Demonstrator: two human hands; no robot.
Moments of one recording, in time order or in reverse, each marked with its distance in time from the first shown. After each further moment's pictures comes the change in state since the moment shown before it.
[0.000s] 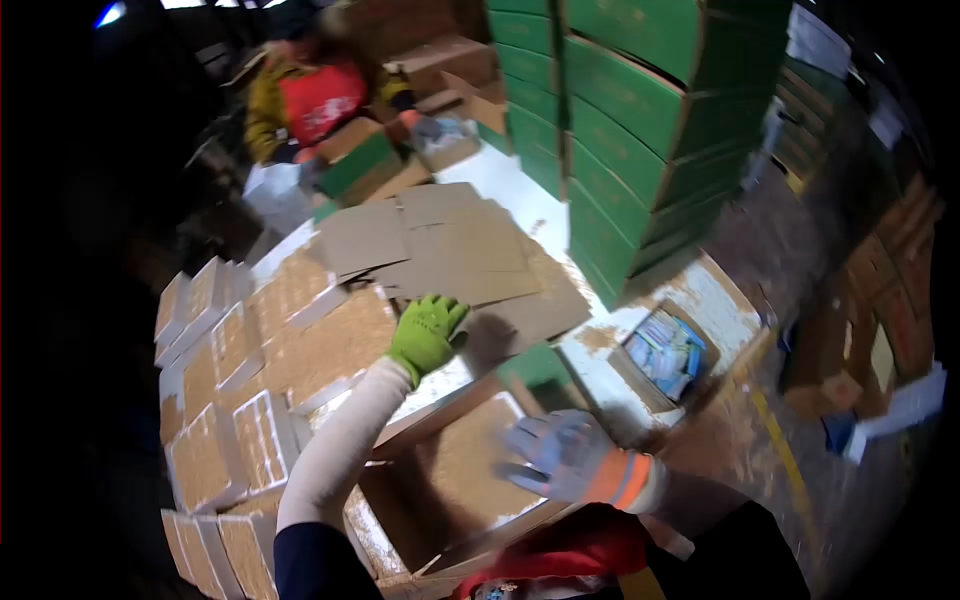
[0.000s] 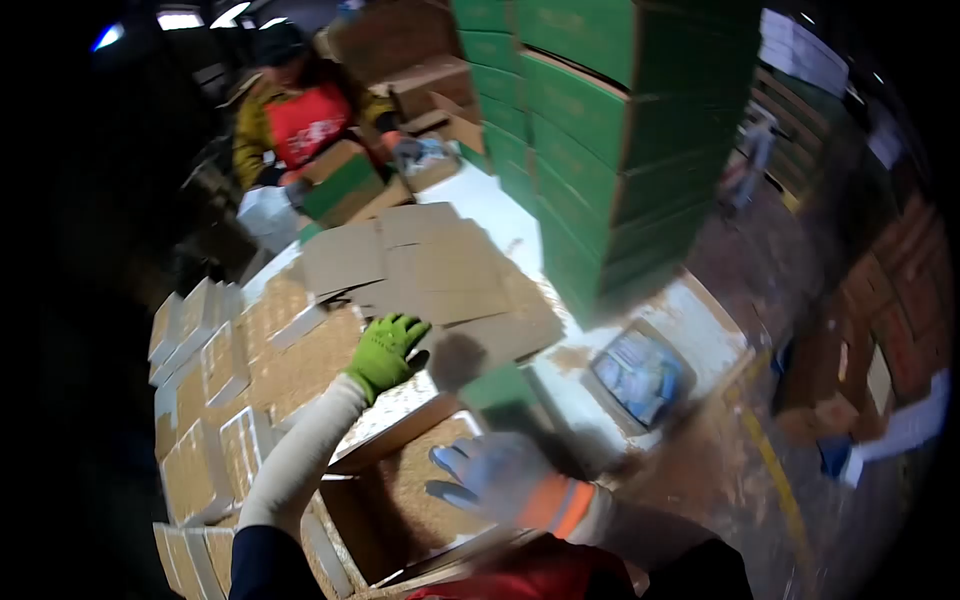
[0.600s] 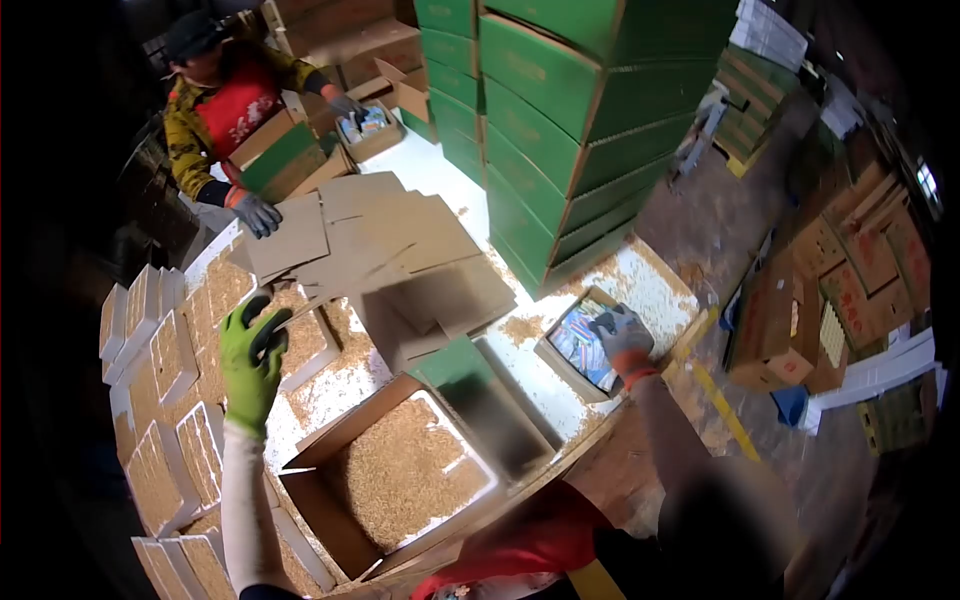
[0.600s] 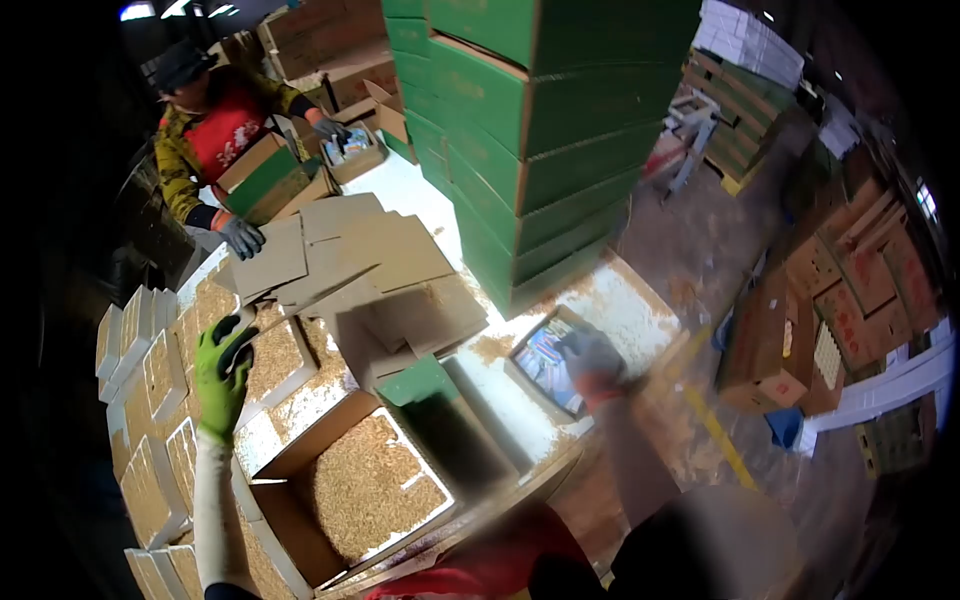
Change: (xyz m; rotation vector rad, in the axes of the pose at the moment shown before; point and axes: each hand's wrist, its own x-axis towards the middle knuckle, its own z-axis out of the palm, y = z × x) left_hand -0.071 -0.005 -0.092 -0.286 0.526 -0.290; right_hand -0.134 0.262 0.004 -0.445 0.351 0.918
